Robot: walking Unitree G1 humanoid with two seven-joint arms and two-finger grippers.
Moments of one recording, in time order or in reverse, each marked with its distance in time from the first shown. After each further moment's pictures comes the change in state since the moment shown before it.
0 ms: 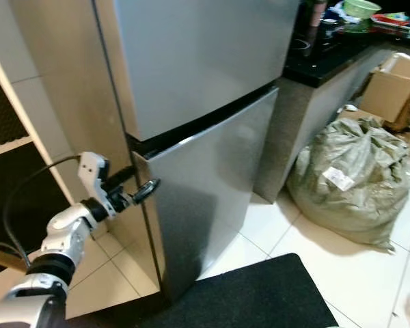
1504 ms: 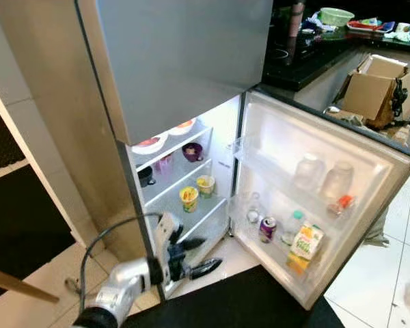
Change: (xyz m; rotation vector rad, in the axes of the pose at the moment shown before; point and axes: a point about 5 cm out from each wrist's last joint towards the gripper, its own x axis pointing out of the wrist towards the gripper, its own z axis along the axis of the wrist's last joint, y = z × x) left arm 0.005 -0.106 -0.108 -0.281 0.321 -0.143; right arm -0.001 0.005 -0.010 0.002 0.025 0.001
